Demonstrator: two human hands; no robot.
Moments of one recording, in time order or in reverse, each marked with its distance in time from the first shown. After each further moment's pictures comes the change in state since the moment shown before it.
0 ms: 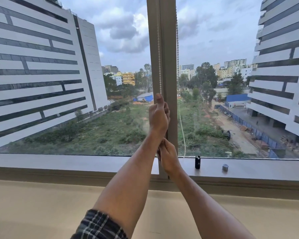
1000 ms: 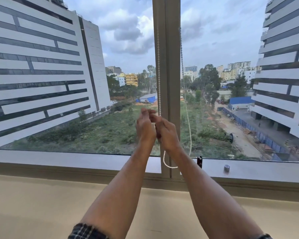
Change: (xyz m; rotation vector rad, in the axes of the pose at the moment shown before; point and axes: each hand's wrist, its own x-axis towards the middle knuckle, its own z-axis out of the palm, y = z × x) left_hand -0.011 -0.023 -0.053 0.110 0.299 0.010; right_hand 0.027 -0.077 0.020 0.041 -0.024 -0.102
